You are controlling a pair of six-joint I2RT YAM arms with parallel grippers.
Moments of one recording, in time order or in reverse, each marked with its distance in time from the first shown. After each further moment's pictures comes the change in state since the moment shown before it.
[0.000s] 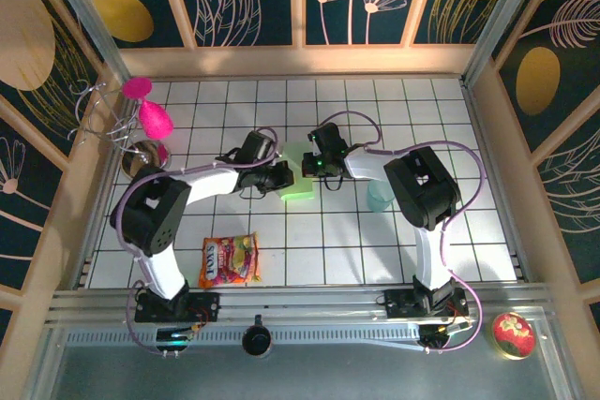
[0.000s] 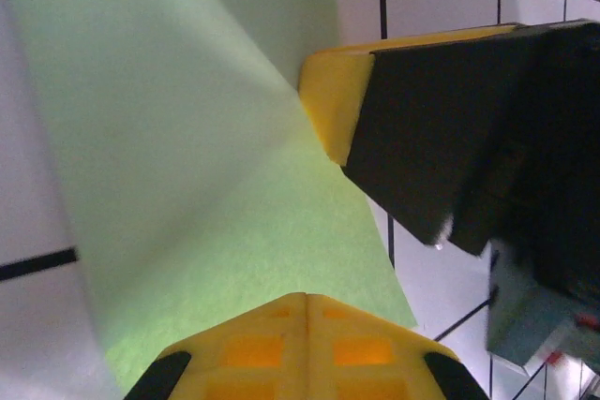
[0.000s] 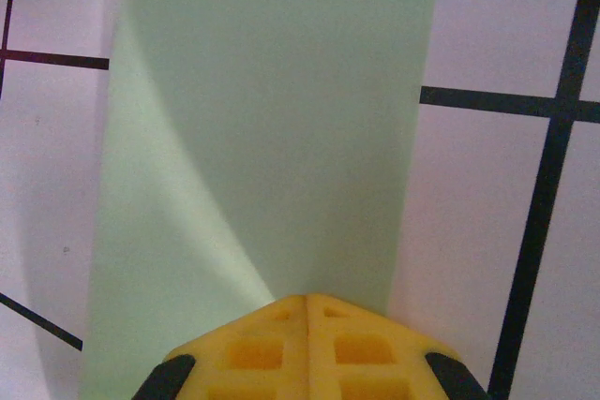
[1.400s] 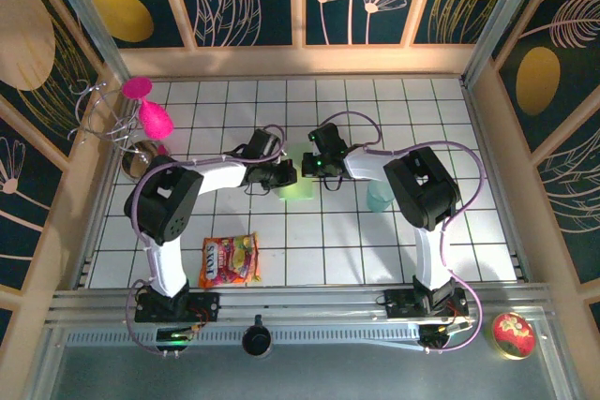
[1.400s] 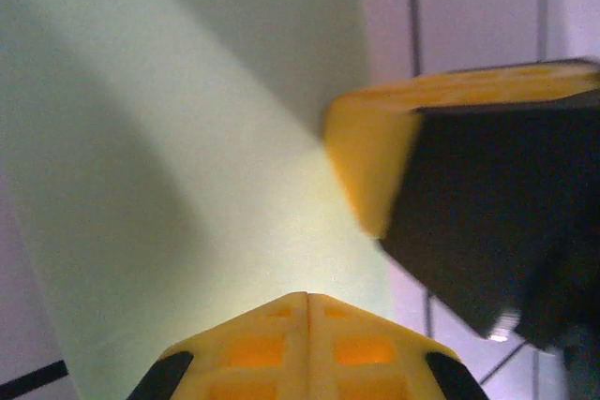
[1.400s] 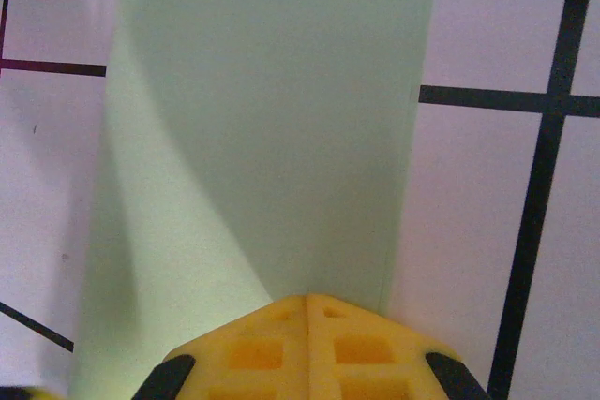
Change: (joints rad) left arm 0.001 0.103 0.077 -0.021 -0.019 0.065; right arm 0.005 0.000 0.000 0.000 0.015 0.026
